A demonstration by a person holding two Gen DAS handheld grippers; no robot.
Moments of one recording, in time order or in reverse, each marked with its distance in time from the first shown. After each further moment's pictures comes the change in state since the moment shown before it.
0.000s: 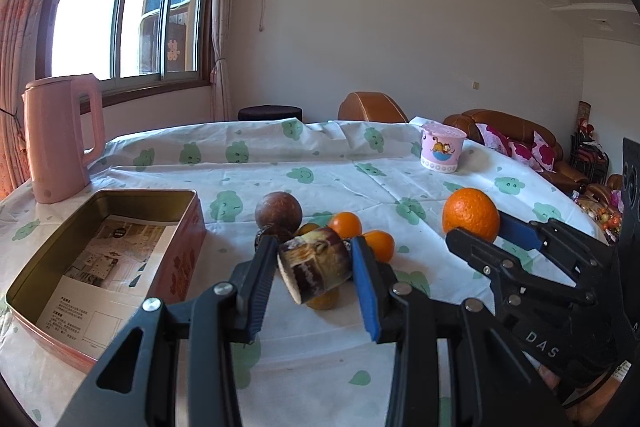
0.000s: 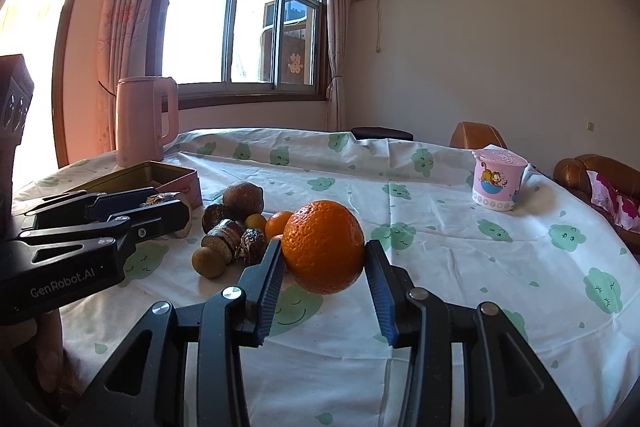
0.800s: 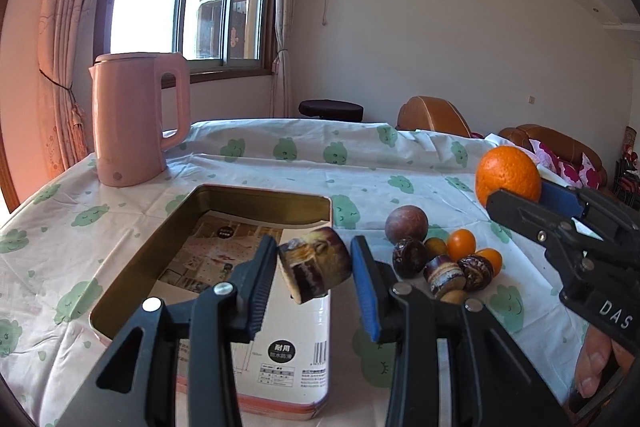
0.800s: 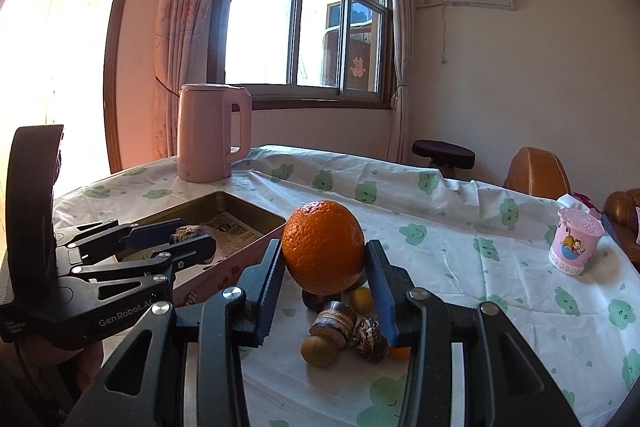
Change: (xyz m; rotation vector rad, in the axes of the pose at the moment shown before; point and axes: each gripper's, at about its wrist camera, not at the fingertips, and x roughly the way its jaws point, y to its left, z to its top) left arm -0.005 0.096 0.011 -0.102 0.025 0.182; right arm 0.032 0.075 0.068 -0.094 0.003 0.212
